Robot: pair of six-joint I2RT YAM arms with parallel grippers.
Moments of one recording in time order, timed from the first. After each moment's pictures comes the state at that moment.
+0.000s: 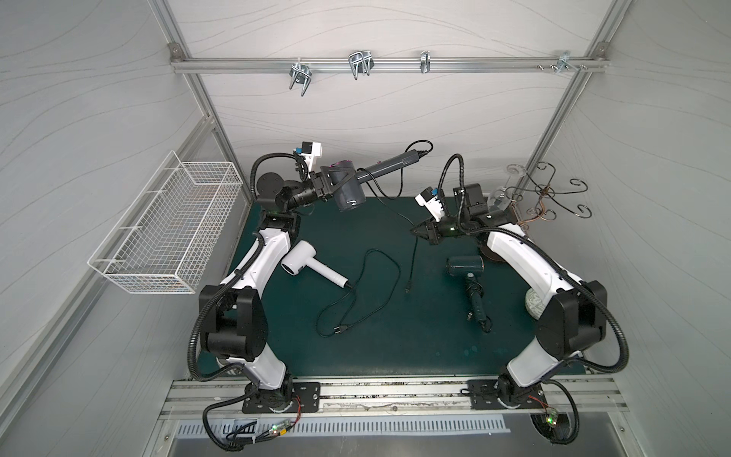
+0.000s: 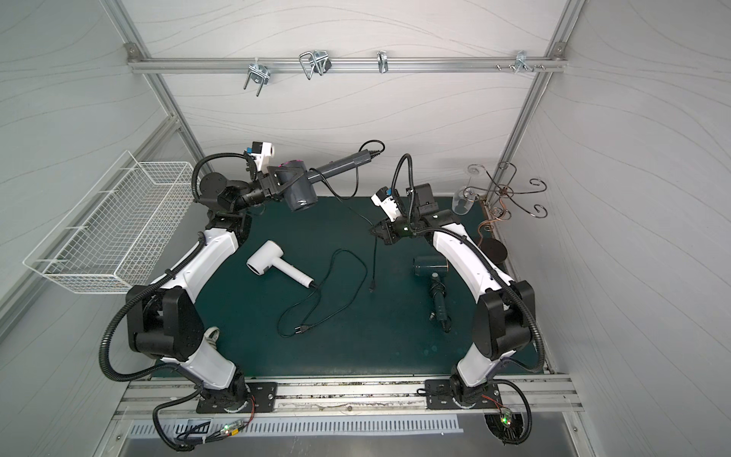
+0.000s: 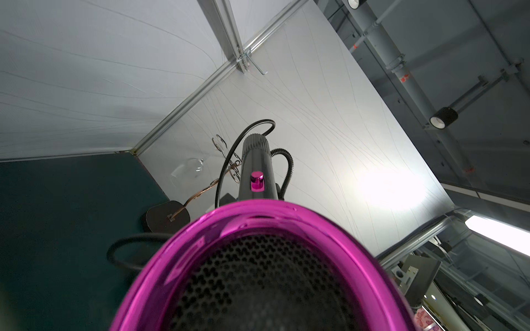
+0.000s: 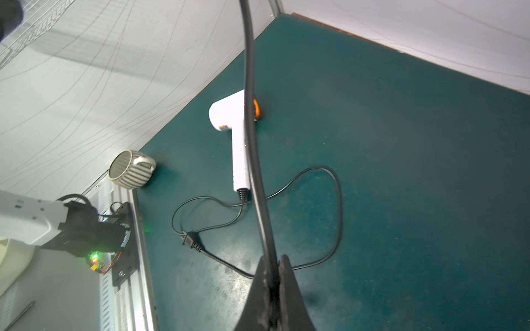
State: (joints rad) left arm -0.08 1.64 1.37 0.74 1.11 -1.34; right arm 0.42 1.62 1.46 -0.59 -0.71 -0.14
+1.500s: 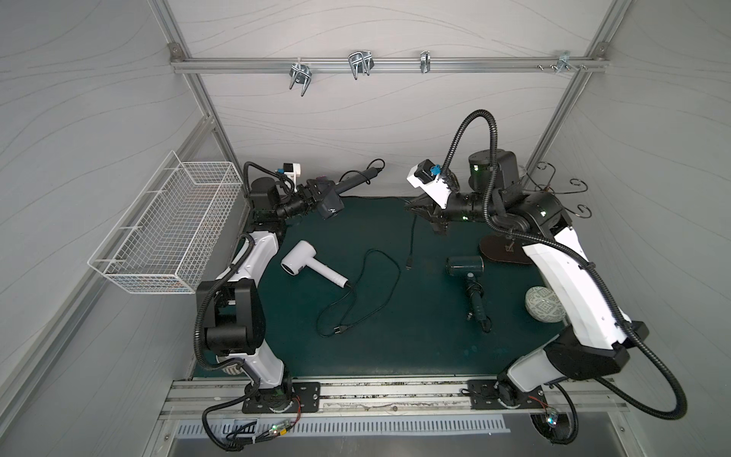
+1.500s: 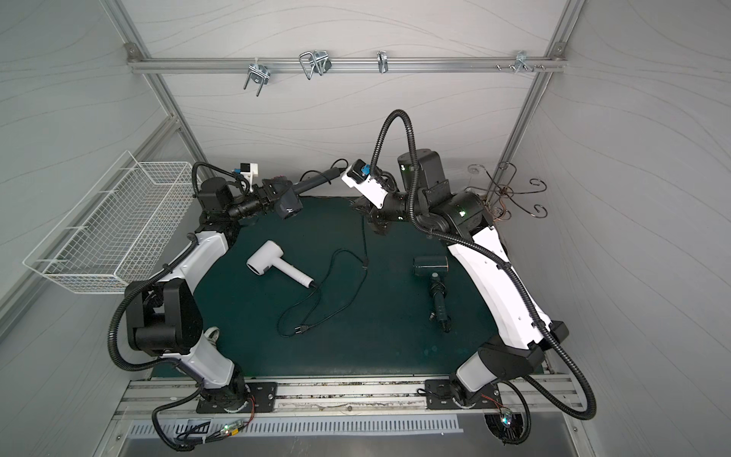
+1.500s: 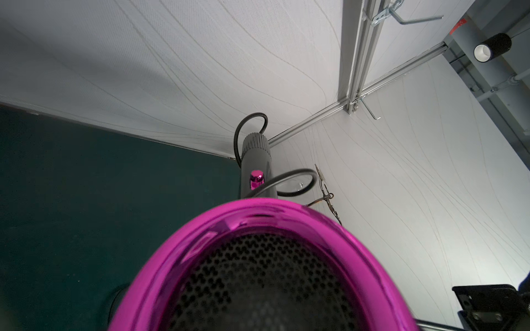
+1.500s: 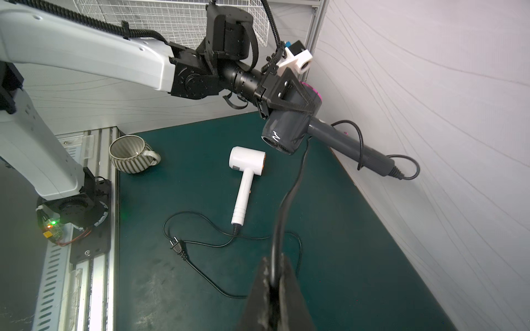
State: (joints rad) left arm 0.07 1.67 1.30 0.26 0.94 -0.92; right arm 0.69 1.53 2.12 -1.03 -0.42 -0.42
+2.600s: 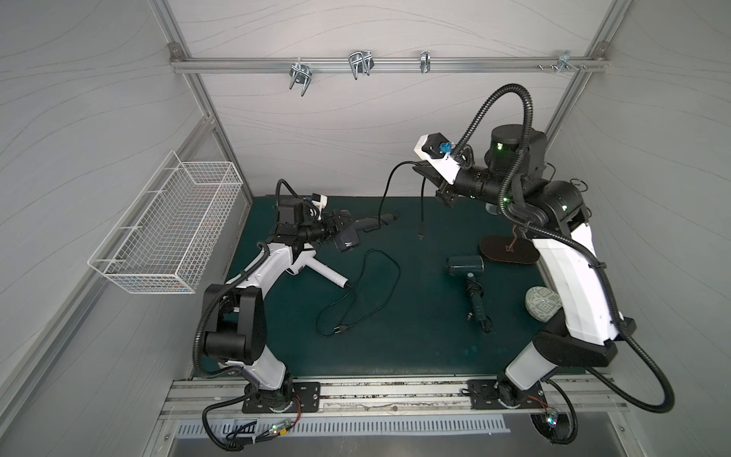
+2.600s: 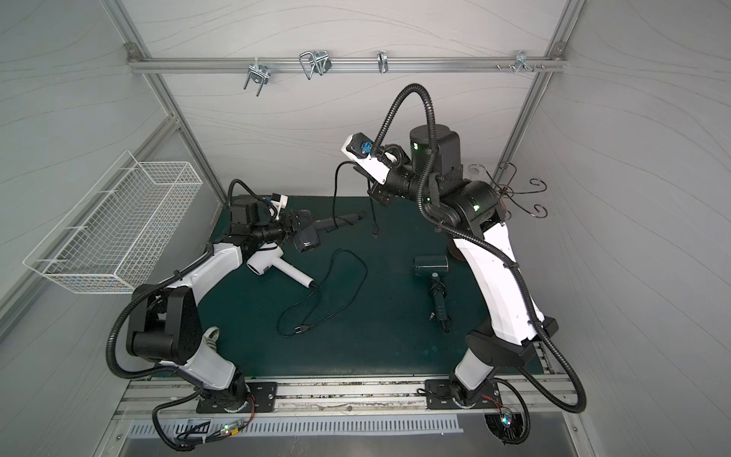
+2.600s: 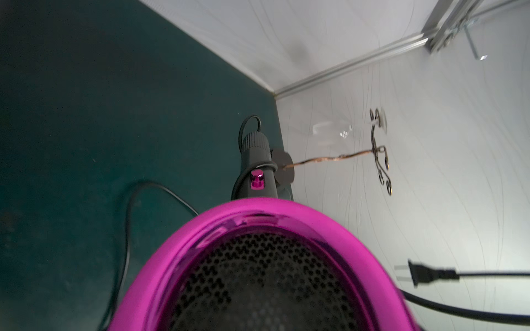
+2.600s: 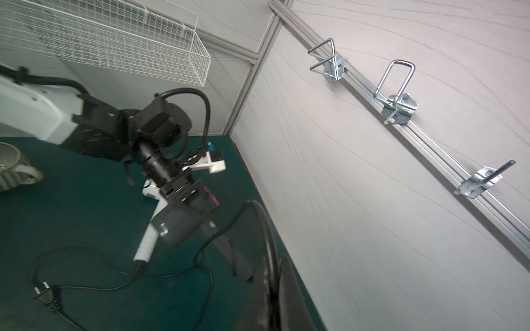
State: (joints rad) left arm -0.11 1.58 1.10 -0.06 0.89 -0.73; right arm 0.68 1.66 2.42 -0.96 -0.21 -0.62
